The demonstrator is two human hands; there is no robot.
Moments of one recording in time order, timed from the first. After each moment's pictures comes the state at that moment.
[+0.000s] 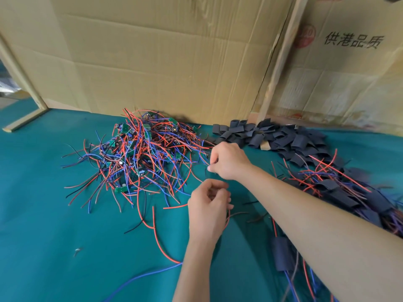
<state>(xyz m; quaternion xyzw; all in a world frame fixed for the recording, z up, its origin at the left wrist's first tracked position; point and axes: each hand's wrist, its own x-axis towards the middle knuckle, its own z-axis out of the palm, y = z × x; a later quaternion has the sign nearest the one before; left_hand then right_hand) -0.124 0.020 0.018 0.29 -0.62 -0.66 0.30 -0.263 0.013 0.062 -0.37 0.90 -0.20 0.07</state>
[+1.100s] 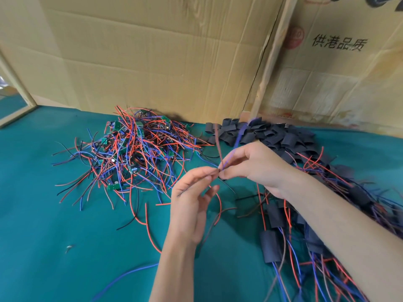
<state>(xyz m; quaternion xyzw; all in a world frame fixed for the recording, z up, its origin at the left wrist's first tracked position) -0.110 0.012 0.034 0.10 -0.42 -0.84 0.32 -0.232 0.106 0.114 -0.34 0.79 -0.45 0.26</state>
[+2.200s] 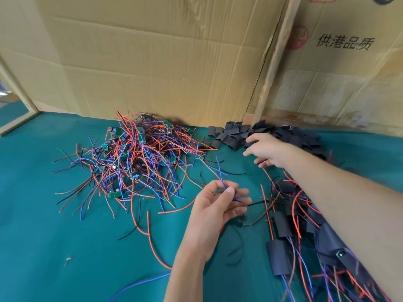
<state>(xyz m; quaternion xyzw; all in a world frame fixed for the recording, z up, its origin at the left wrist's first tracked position) -0.119 0.024 0.028 0.14 -0.48 -0.85 0.18 -0.352 0.063 0.081 -0.14 0.90 -0.35 0.22</state>
